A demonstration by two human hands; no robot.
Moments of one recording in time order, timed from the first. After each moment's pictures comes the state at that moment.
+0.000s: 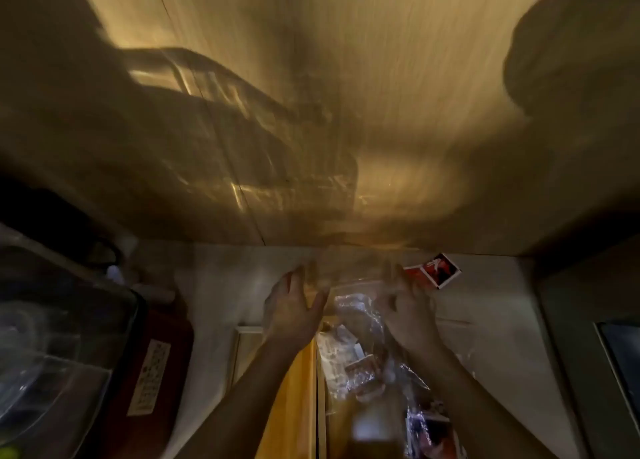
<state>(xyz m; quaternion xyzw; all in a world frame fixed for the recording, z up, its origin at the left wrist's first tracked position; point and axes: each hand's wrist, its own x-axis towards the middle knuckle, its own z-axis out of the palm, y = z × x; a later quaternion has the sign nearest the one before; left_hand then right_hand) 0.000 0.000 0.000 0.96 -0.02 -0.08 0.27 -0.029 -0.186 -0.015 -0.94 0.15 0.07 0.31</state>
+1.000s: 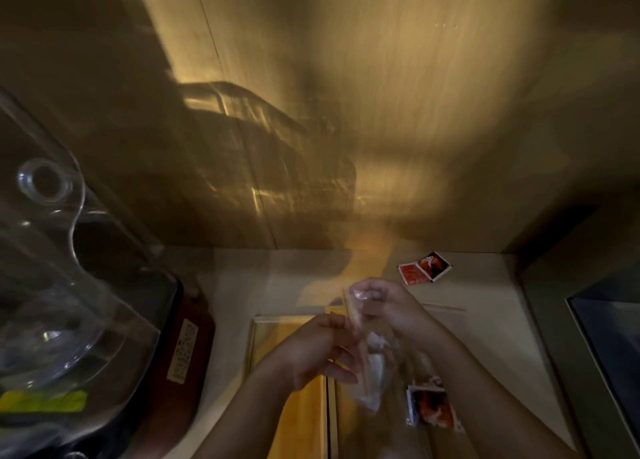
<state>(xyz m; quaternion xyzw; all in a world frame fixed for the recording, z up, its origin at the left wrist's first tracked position) -0.073 0.008 0.088 0.63 0.04 -0.45 0.63 -0.059 -0.152 0.059 -0.70 0.11 0.18 0.68</state>
